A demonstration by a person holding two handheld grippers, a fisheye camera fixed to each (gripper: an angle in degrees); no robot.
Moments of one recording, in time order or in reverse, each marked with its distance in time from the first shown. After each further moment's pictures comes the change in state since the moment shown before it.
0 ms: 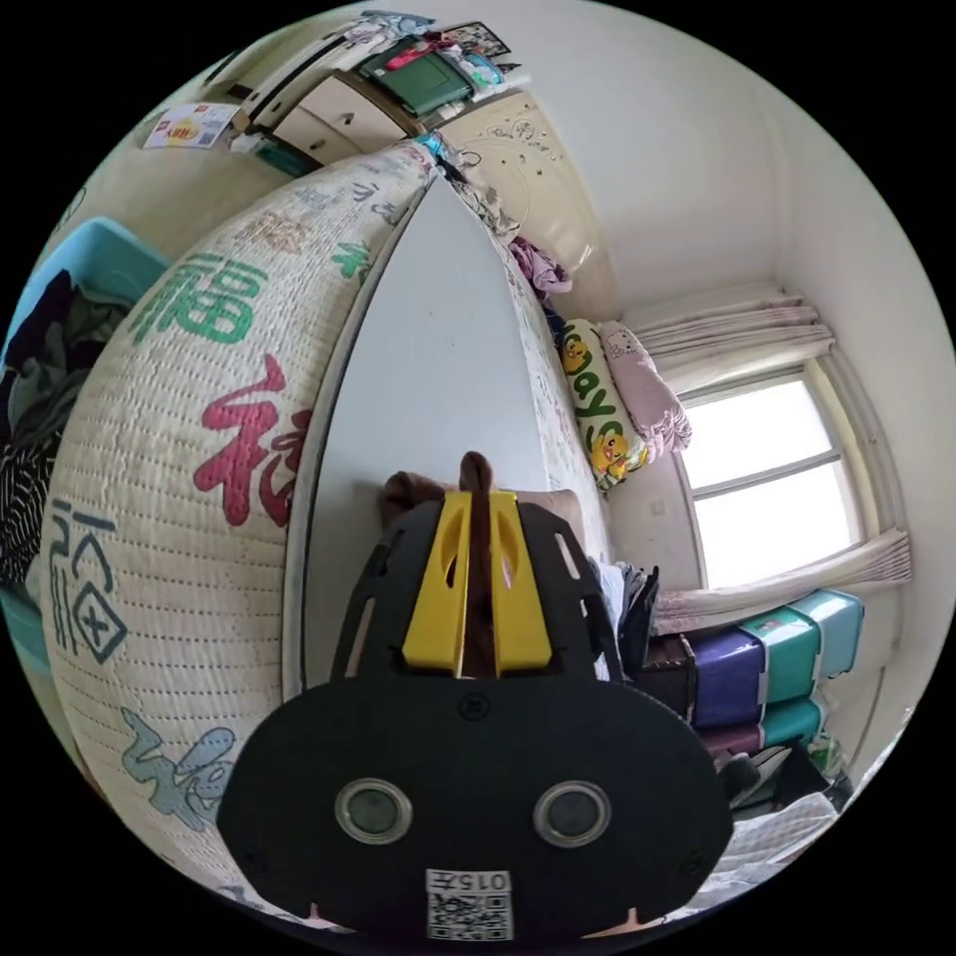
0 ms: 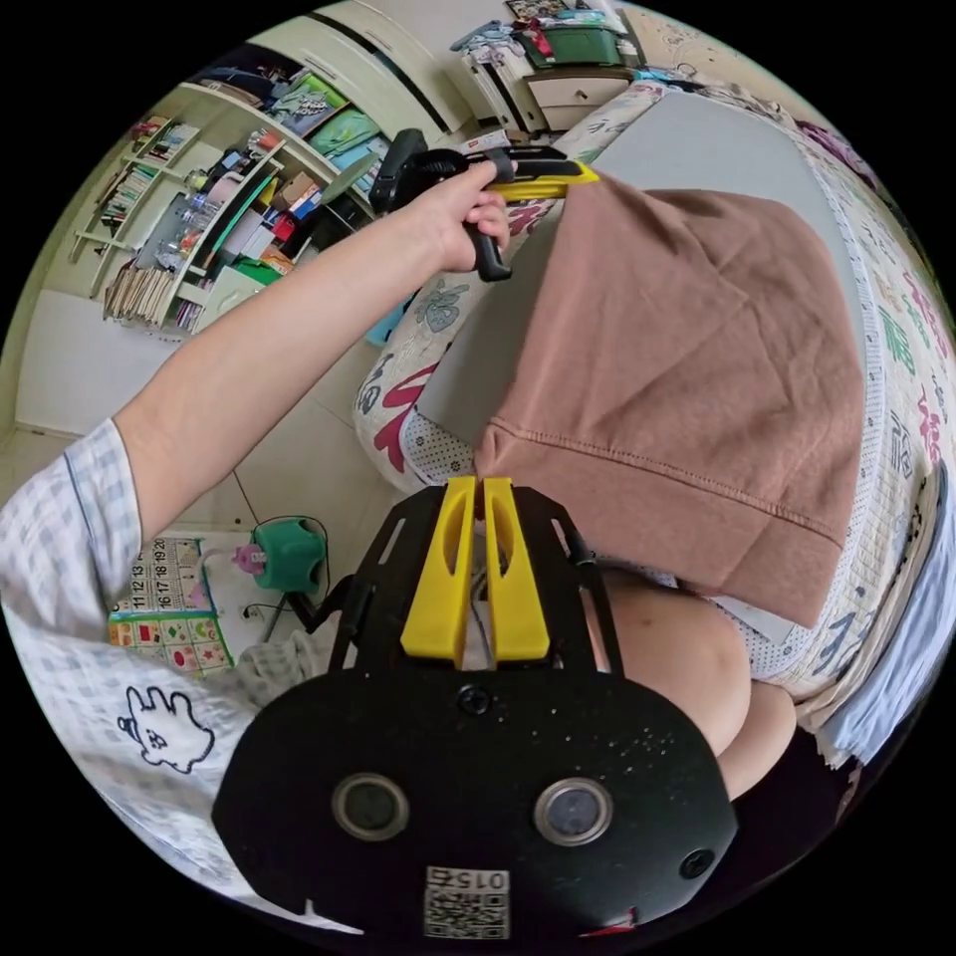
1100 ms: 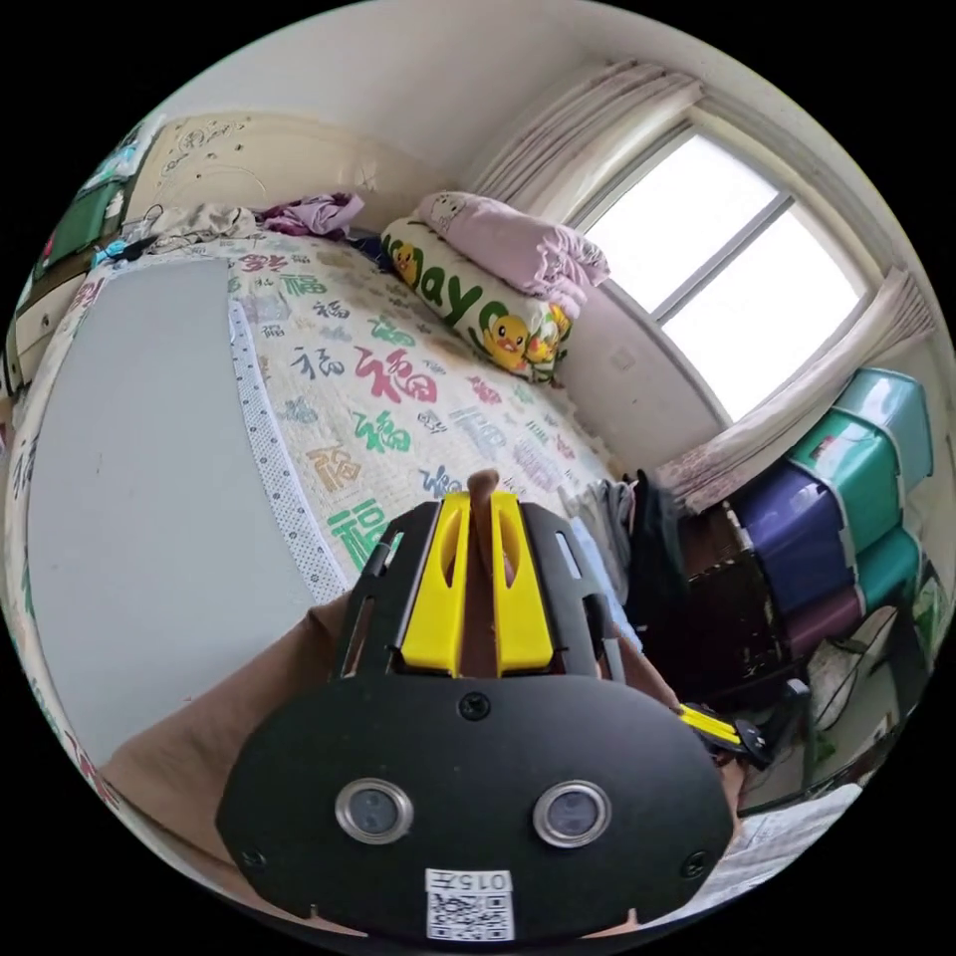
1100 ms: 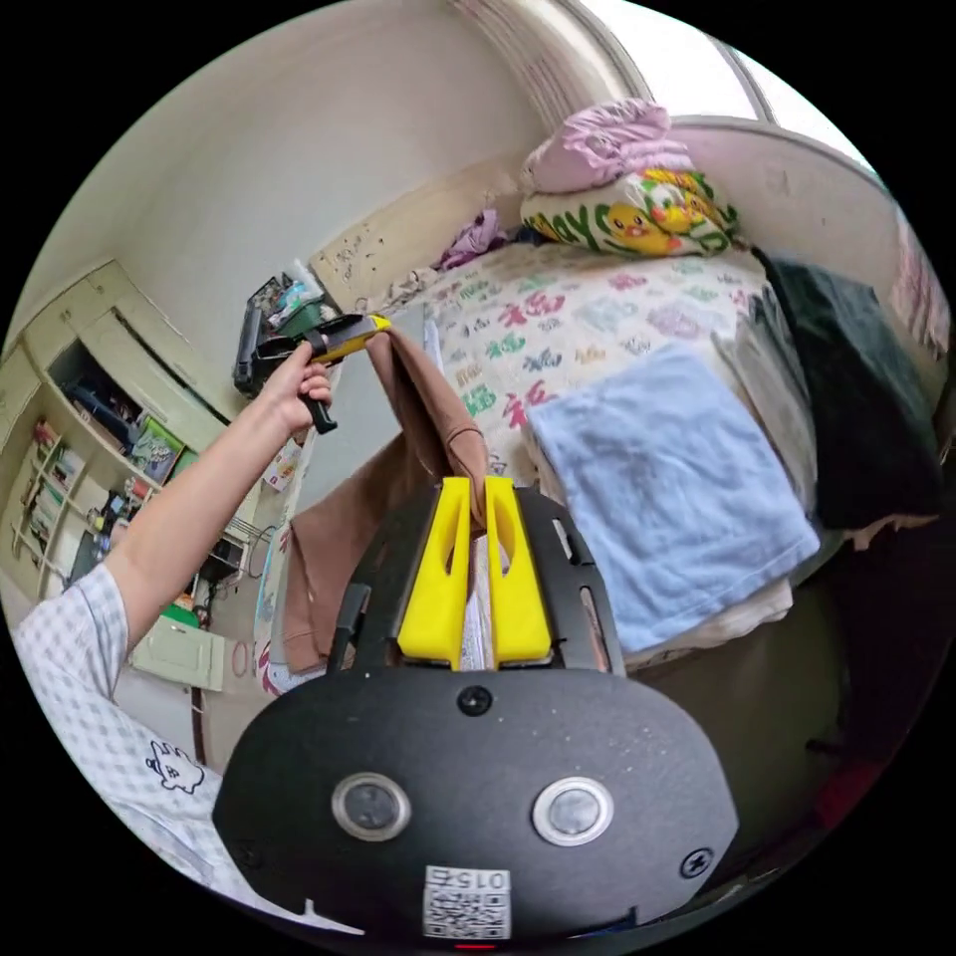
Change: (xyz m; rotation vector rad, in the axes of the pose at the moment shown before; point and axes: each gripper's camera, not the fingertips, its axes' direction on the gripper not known) left arm 0.543 -0.049 0.125 -0.215 -0.020 0.565; right arm 0.222 0.283 -0.272 0.775 0.256 0.593
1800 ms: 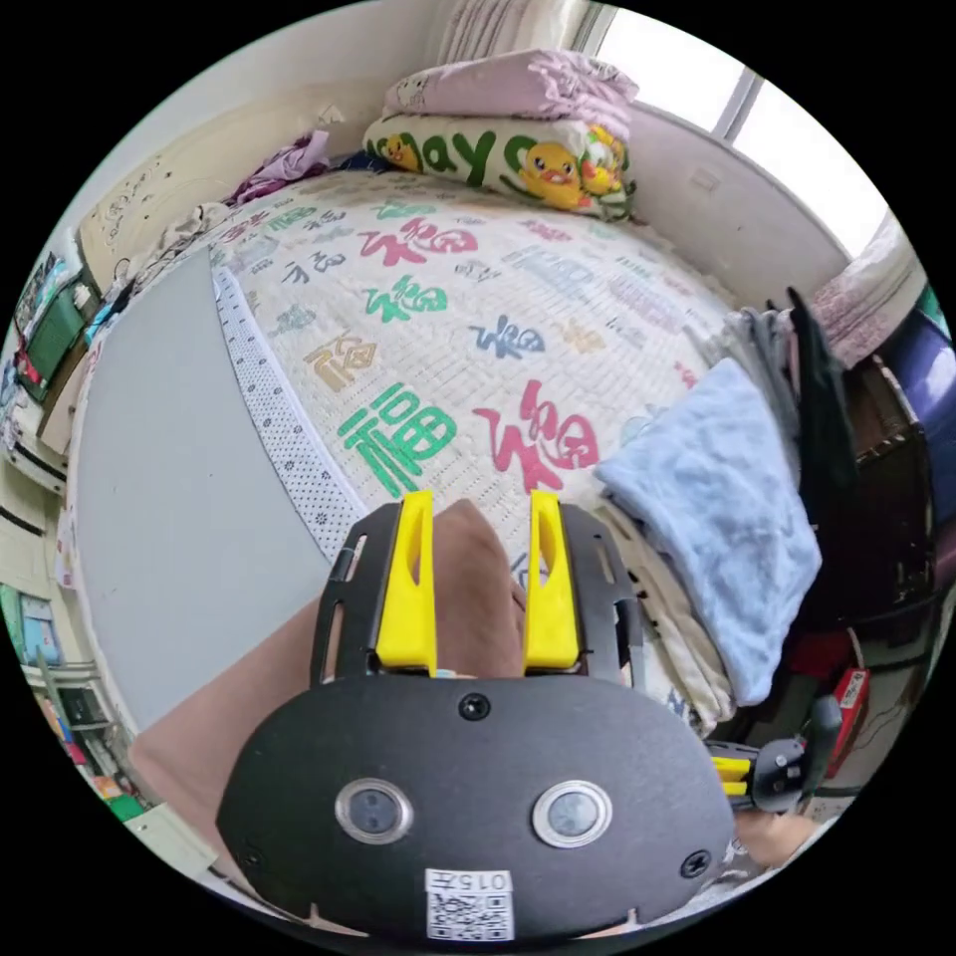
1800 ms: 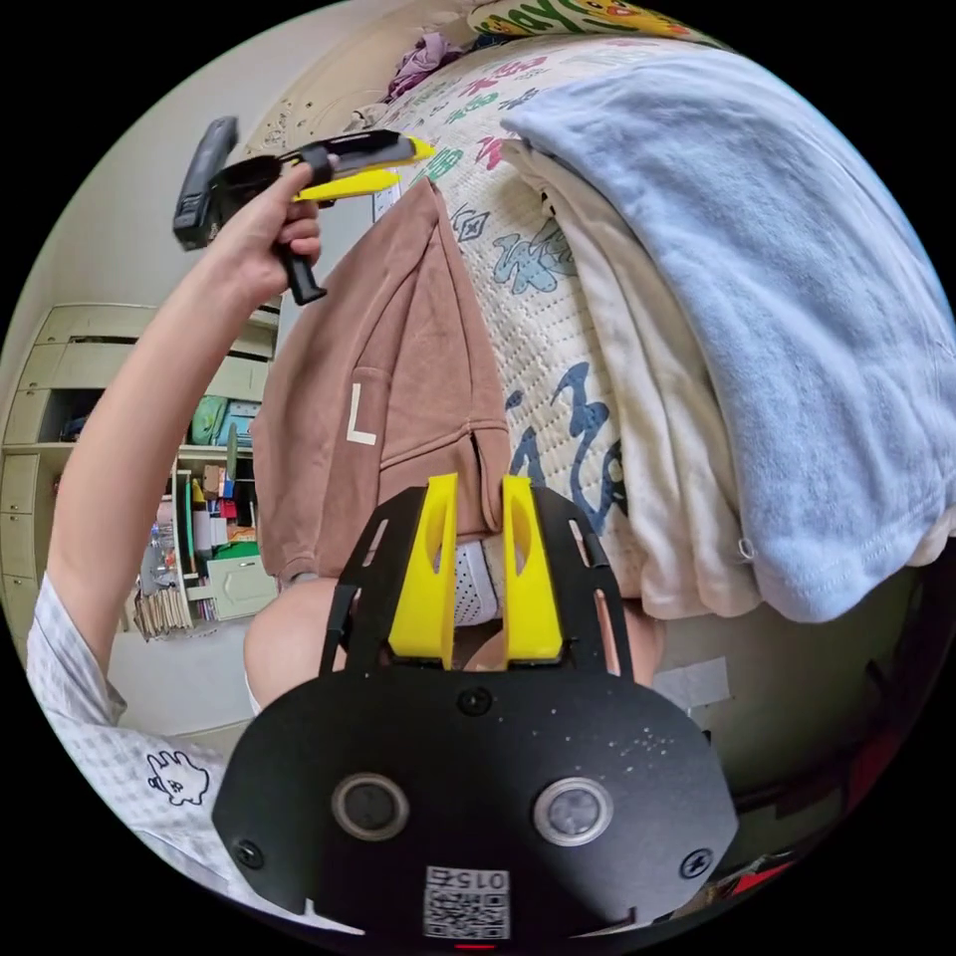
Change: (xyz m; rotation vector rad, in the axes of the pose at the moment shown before) left arm 0.075 0.090 0.128 -0.420 -0.488 0.178; right arm 0.073 0.061 0.105 -0.523 -0.155 0.195
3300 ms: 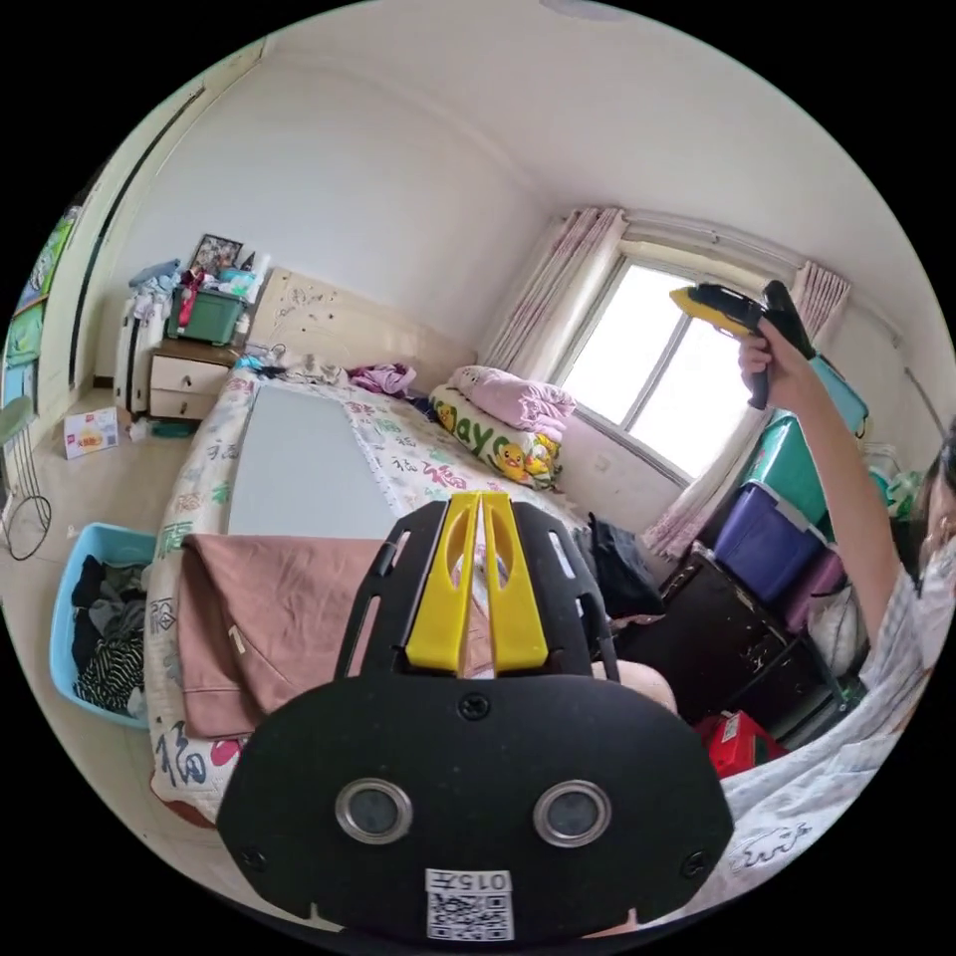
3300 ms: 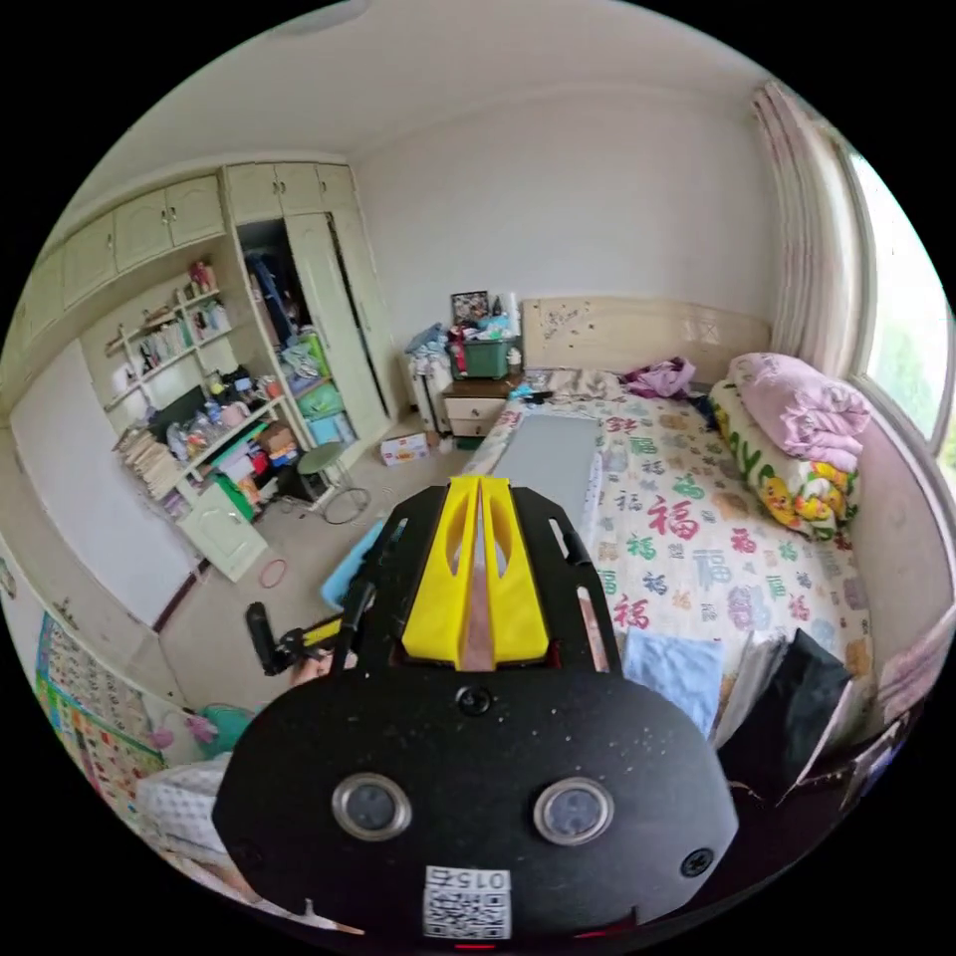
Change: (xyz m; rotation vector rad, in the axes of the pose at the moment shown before) left arm -0.089 0.790 -0.155 0.878 0.198 -0.293; right arm -0.452 0.178 -0.395 0.546 0.139 -0.778
